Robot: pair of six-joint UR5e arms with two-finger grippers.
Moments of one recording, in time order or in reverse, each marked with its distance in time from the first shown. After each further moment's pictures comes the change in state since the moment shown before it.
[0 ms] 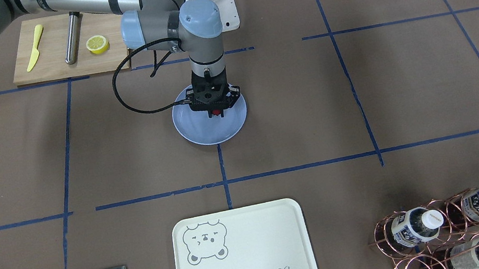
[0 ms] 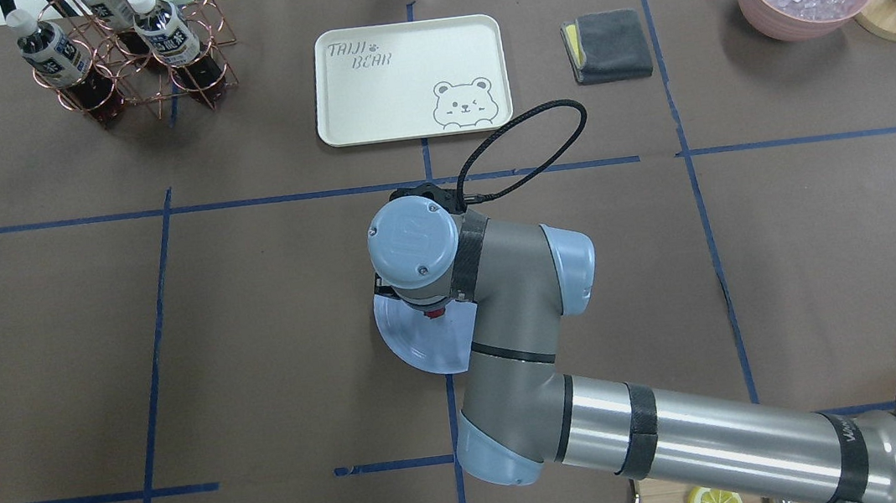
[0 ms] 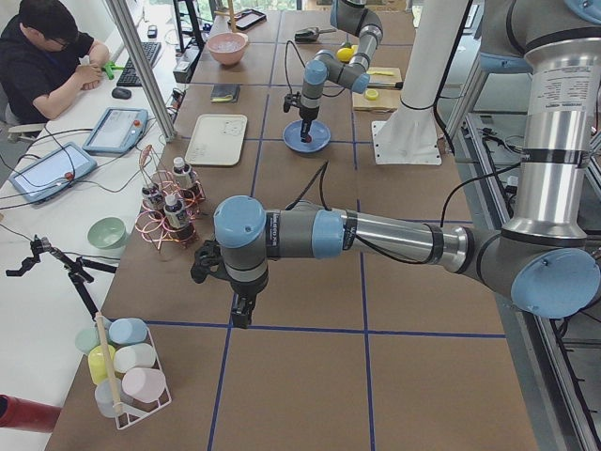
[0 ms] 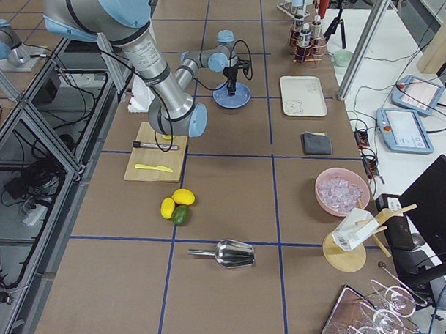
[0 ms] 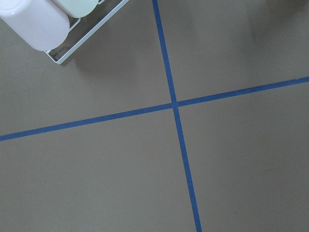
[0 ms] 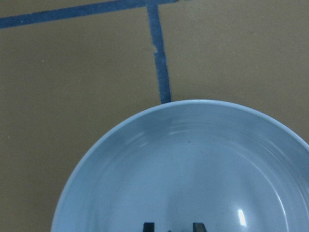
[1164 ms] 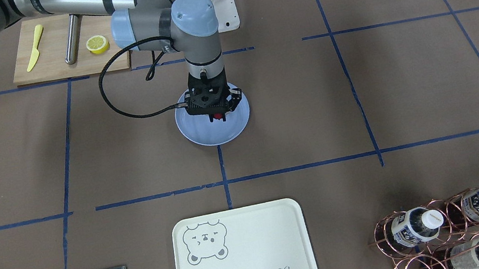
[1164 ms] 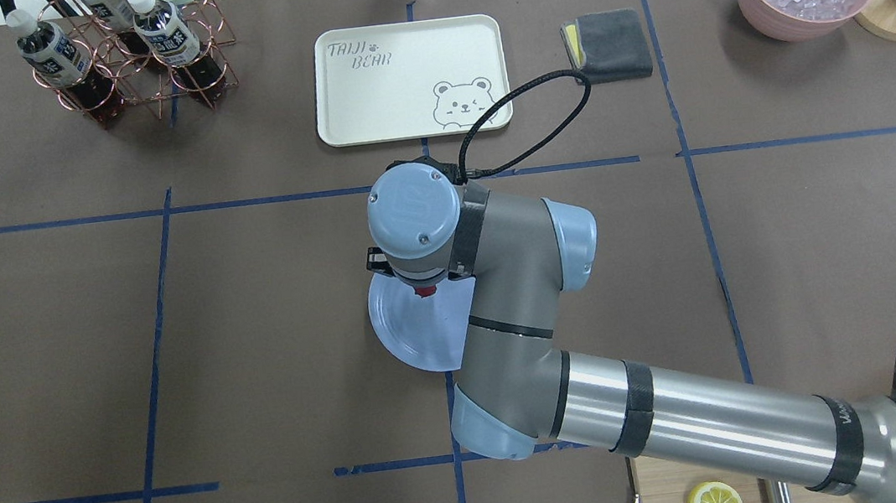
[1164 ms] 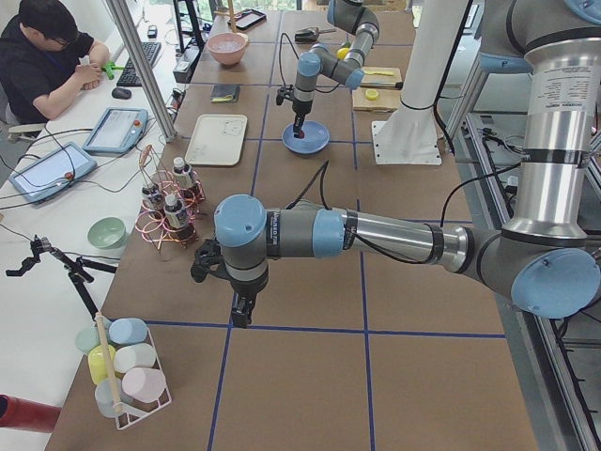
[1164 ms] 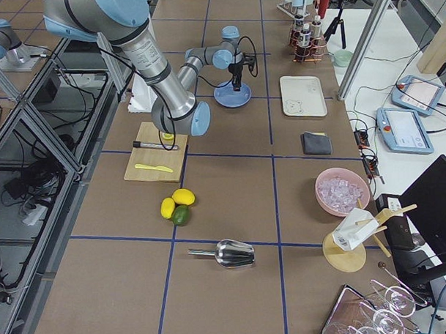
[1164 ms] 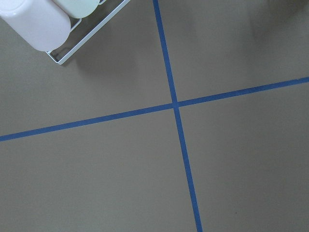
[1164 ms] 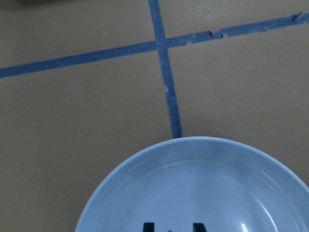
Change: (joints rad) left arm -0.001 0.000 -0.004 0.000 0.001 0.000; right arm 0.025 0.016 -0.022 0.045 0.013 0.000
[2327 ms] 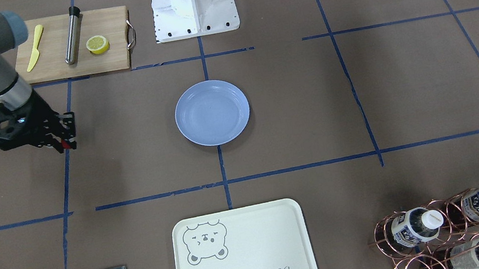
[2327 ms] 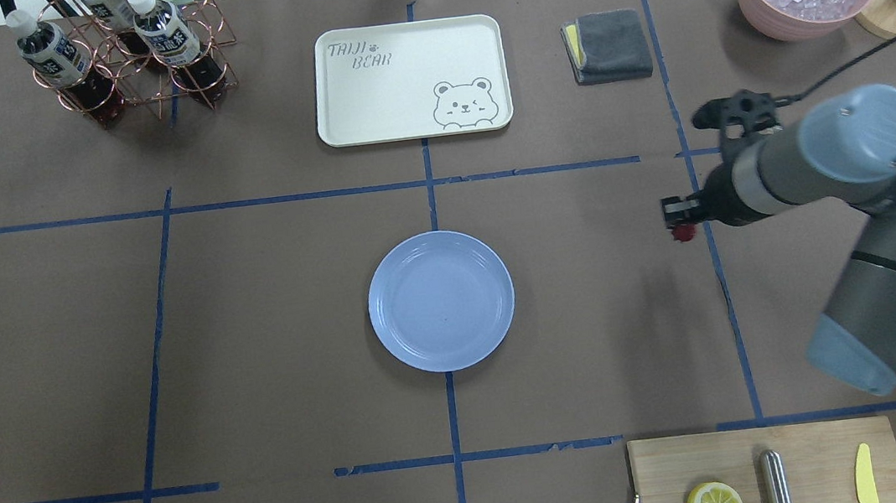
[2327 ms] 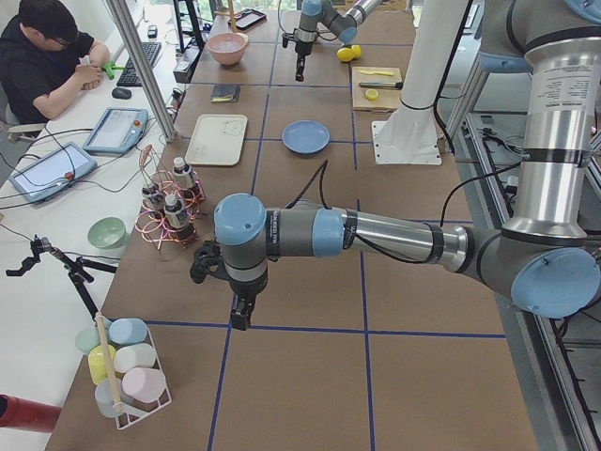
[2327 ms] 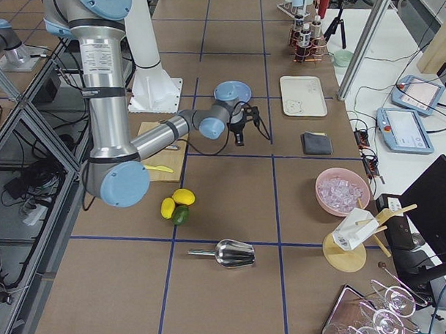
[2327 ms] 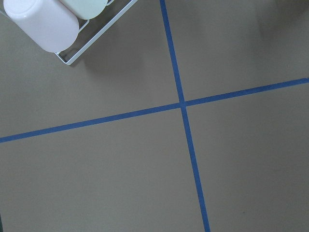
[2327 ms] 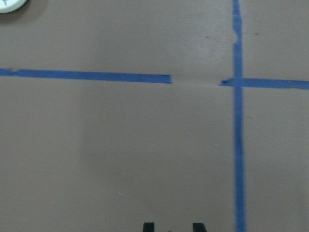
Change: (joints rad) left arm -0.001 -0.001 0.001 0.000 0.028 0.000; right arm 0.264 -0.640 0.456 0.230 0.178 -0.363
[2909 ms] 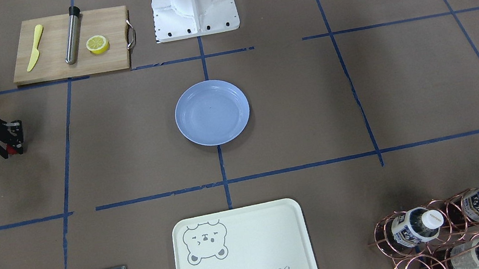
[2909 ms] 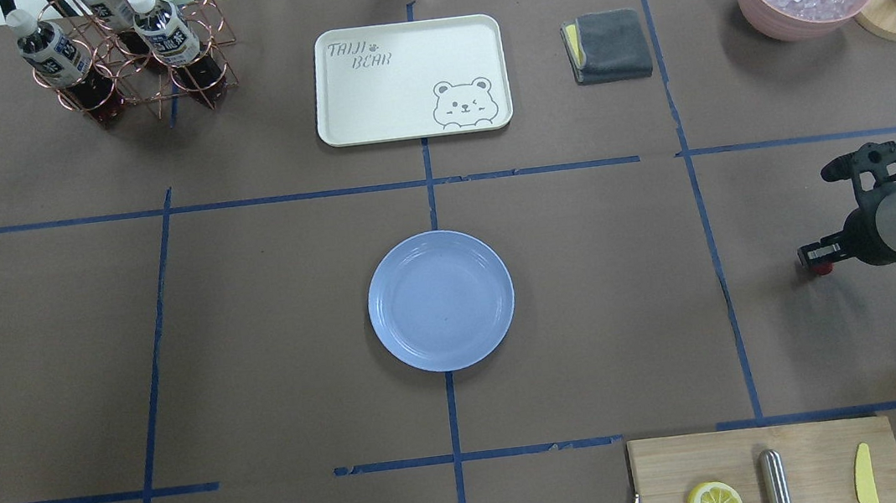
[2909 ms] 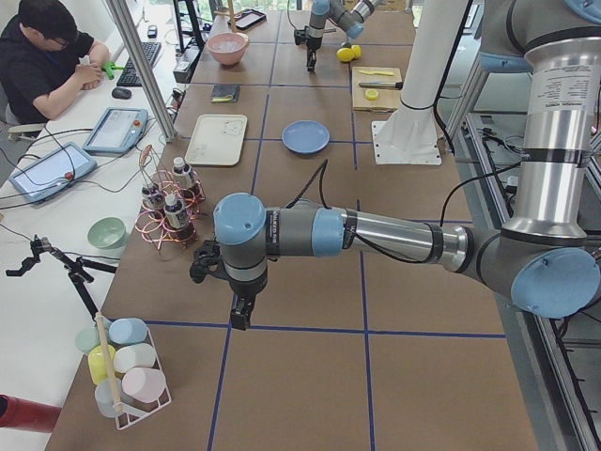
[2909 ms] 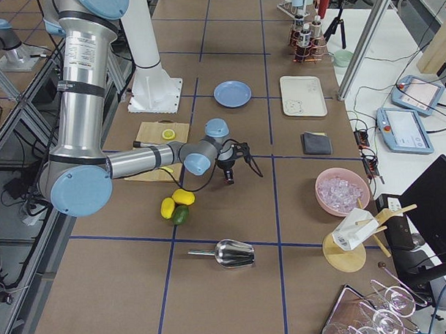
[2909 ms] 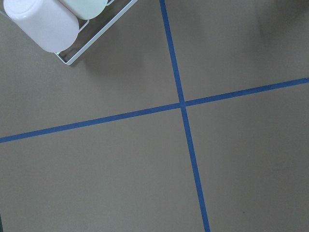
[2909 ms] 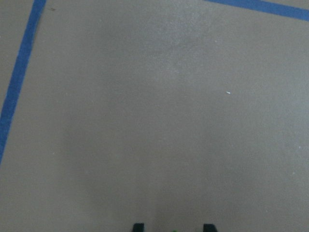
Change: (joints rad) left arm 0.000 -0.001 -0.001 0.000 0.000 0.000; right arm 0.052 -0.382 -0.085 0.336 -0.001 -0.223
